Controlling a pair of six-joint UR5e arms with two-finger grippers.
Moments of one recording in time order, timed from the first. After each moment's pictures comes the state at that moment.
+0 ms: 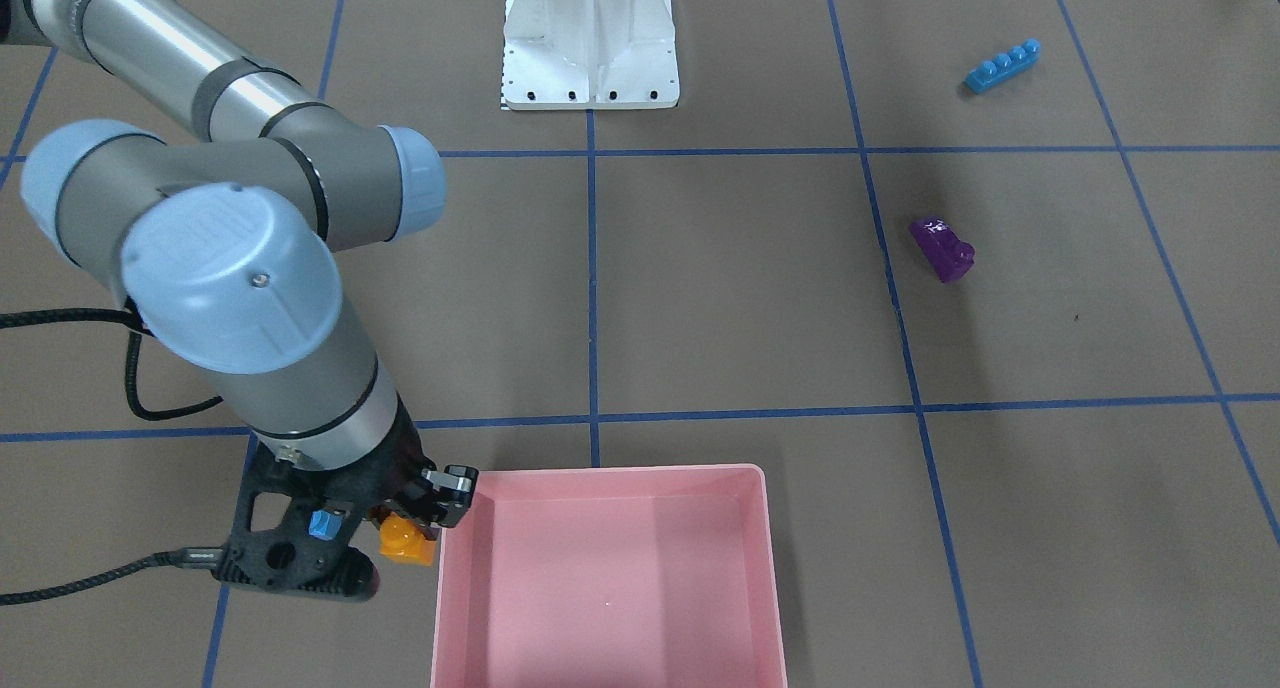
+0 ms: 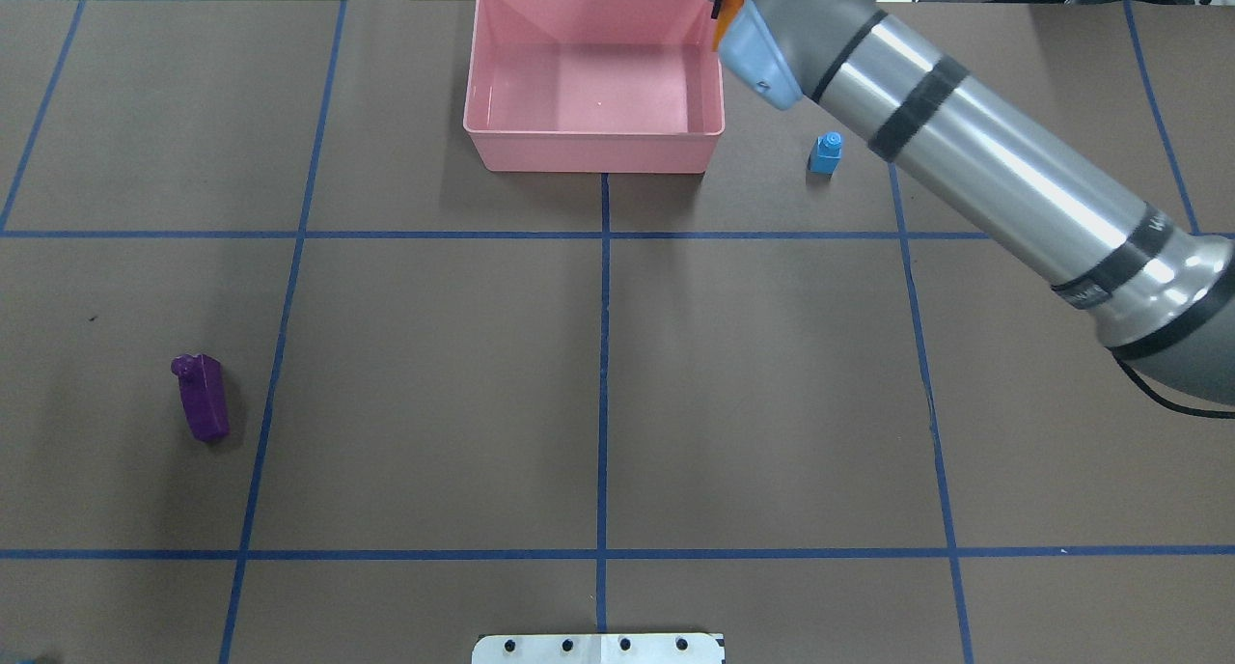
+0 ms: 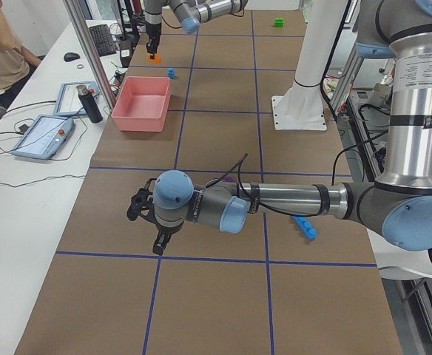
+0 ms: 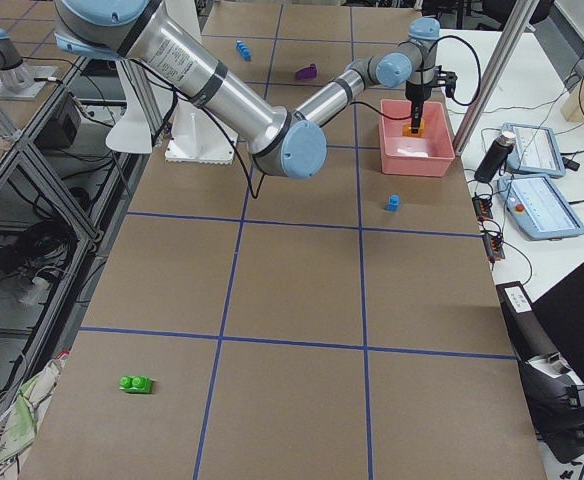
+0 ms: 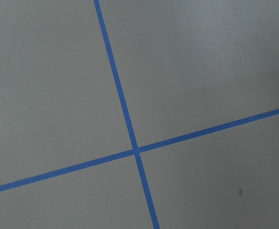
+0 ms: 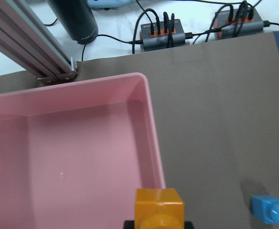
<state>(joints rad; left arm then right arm) -1.63 -1.57 -1.59 -1.84 -2.46 0.10 0.95 -0.48 1.06 -1.46 2.02 1.04</state>
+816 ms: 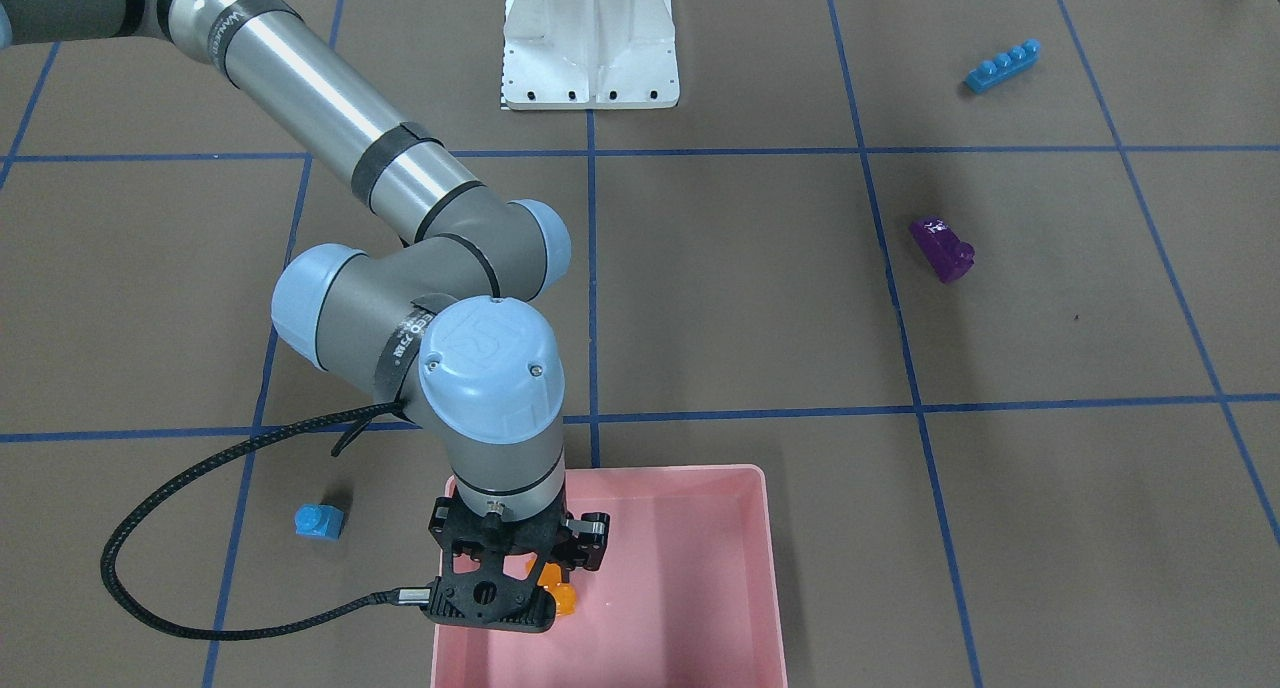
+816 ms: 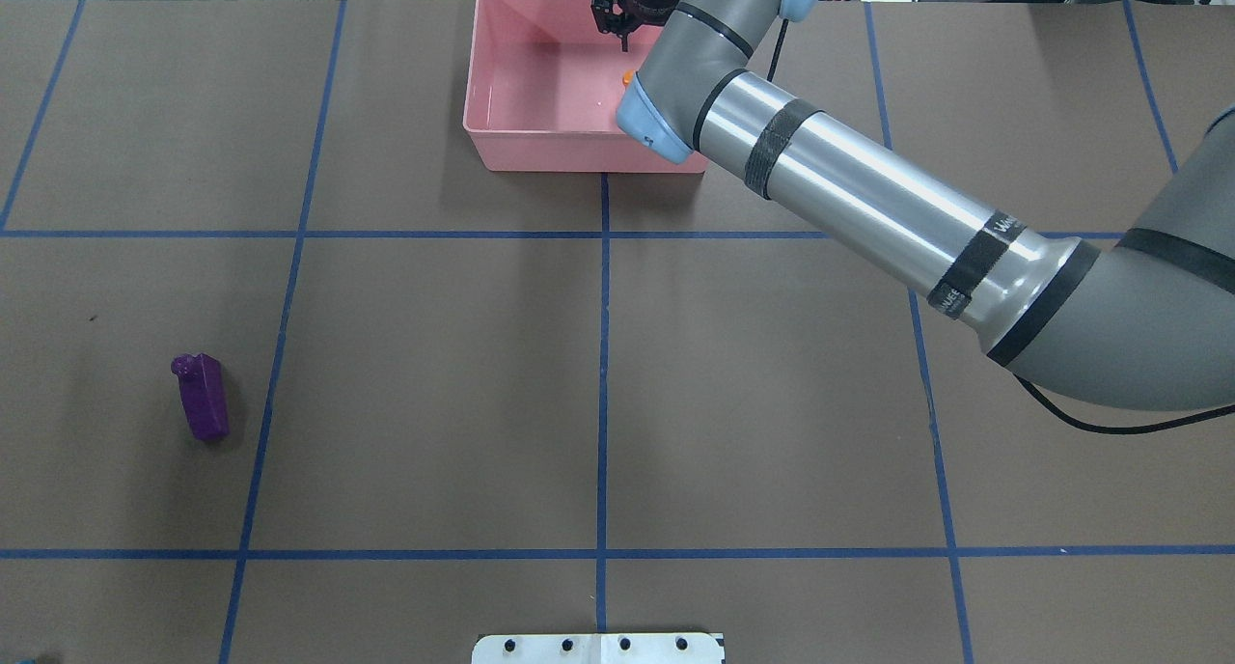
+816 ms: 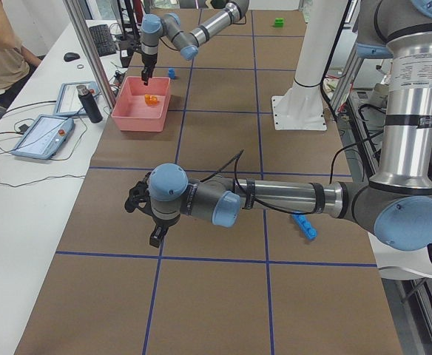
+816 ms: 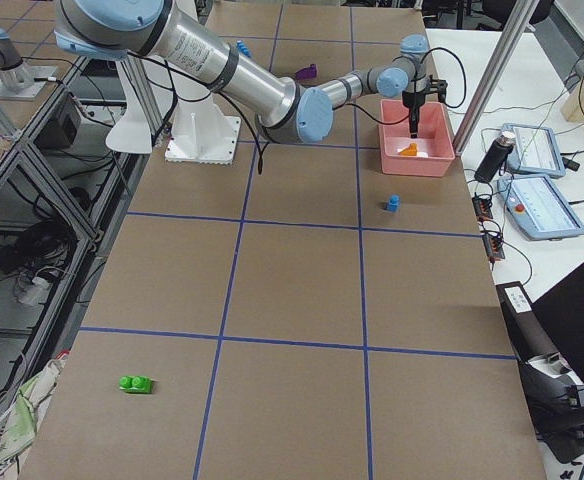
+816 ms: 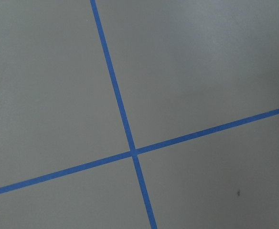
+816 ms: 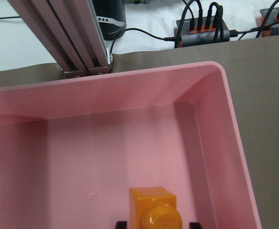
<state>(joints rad) -1.58 -1.60 -1.59 -1.83 -2.46 0.09 0.85 -0.34 0.74 -1.25 1.89 1.11</state>
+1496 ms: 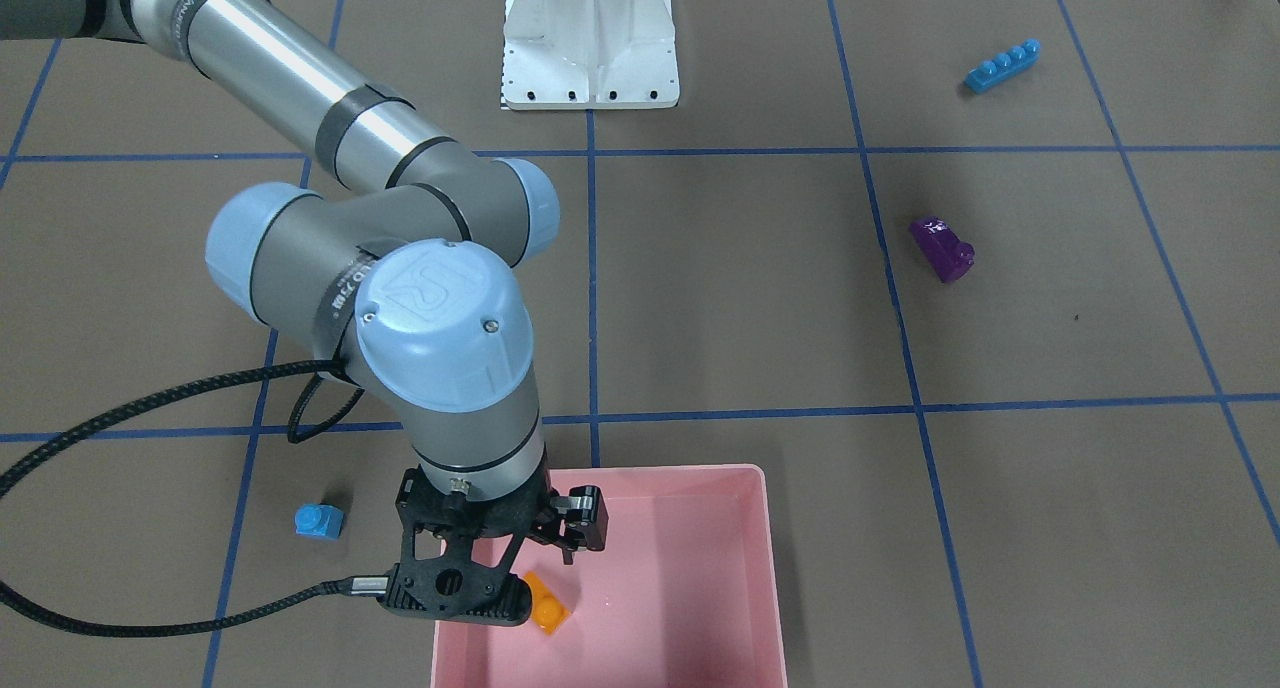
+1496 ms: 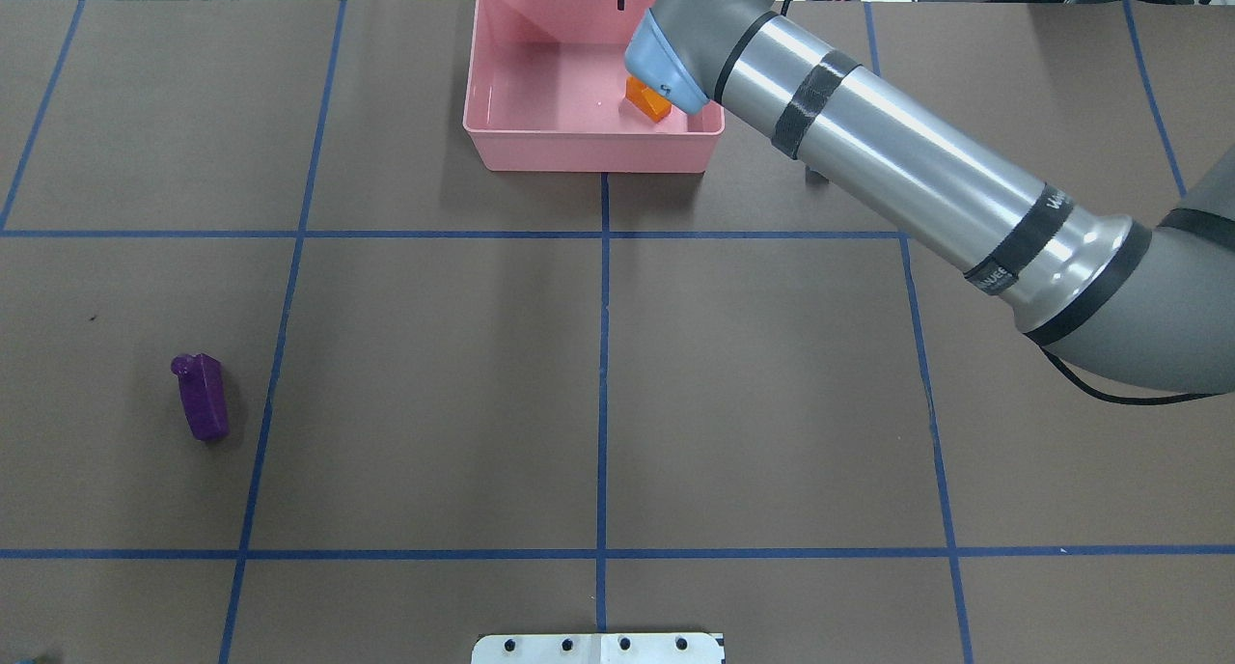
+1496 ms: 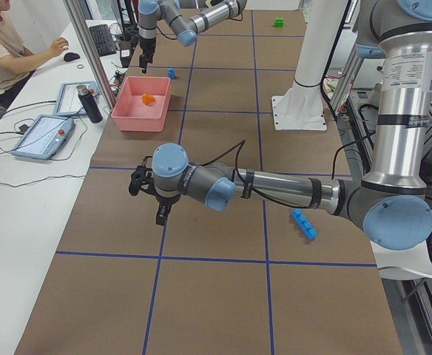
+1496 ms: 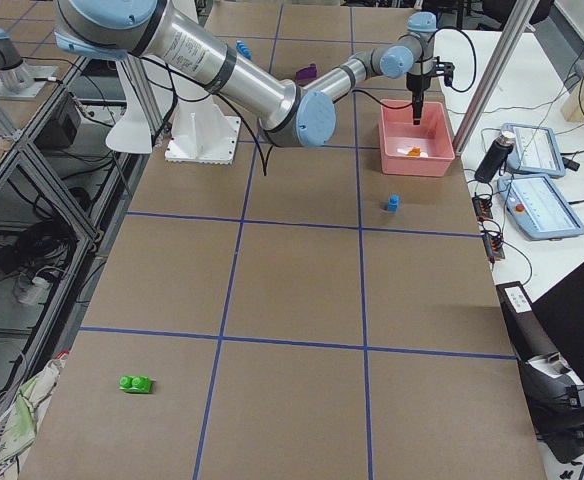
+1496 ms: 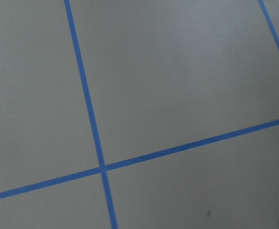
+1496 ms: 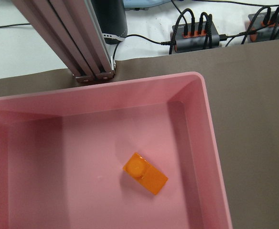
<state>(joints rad) -1.45 -1.59 -1.68 -1.92 -2.44 -0.33 0.91 -0.39 0.98 -1.47 1.98 1.05</state>
